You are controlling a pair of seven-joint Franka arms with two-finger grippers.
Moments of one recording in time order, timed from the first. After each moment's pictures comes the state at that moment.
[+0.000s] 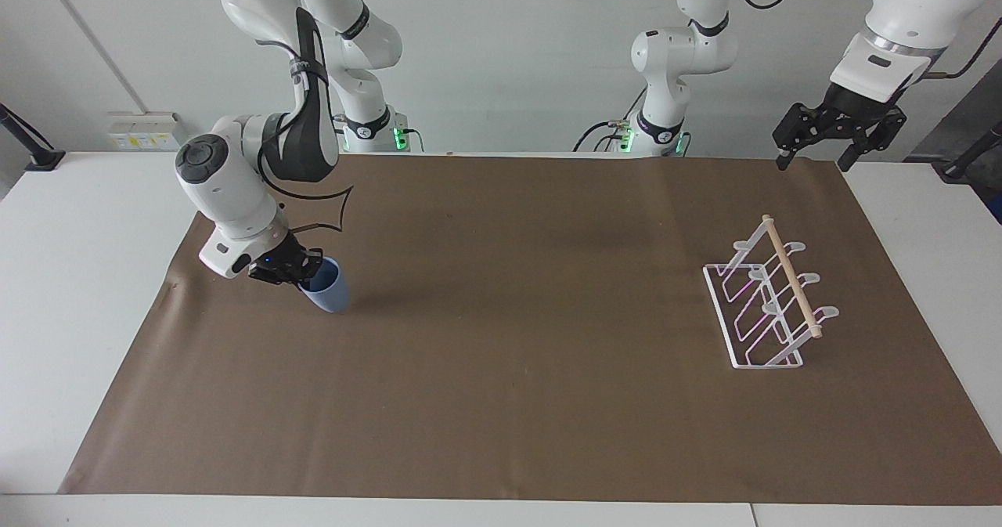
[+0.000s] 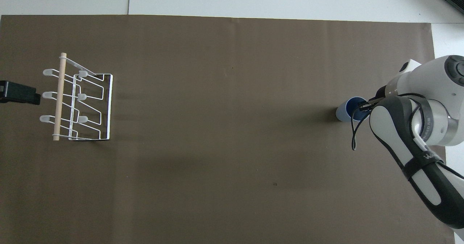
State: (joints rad) left arm 0.00 -0.04 -0.05 -1.54 0.00 1.54 0.05; right arm -0.02 0.20 0.00 -1.87 0.12 2.03 -0.27
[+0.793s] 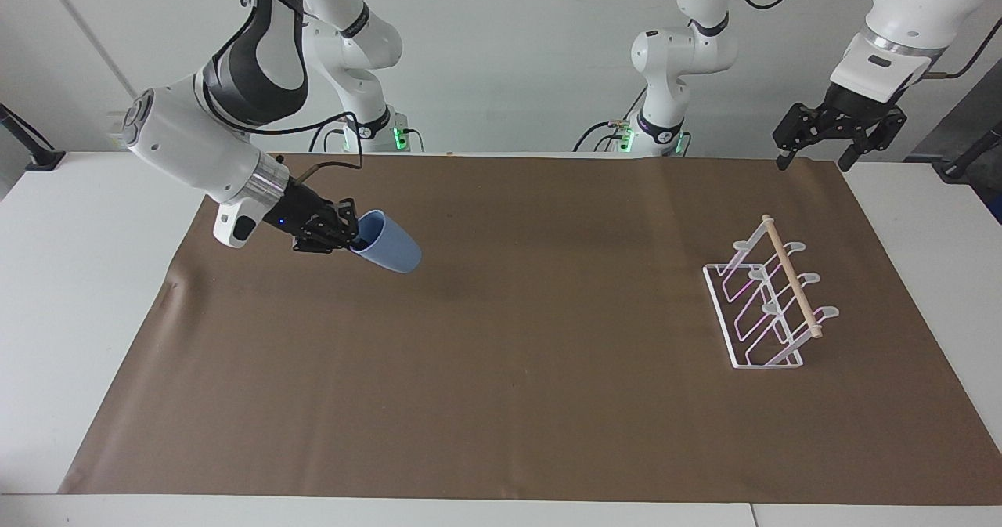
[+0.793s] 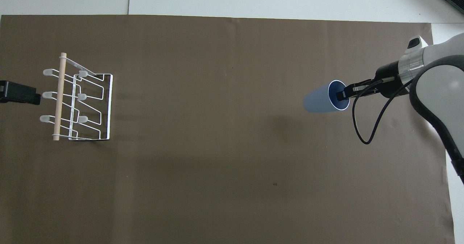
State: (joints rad) left arm 0.00 -0.04 -0.04 -1.54 0.00 1.54 0.05; right arm -0.02 0.17 0.00 -1.73 0.65 1.77 -0.38
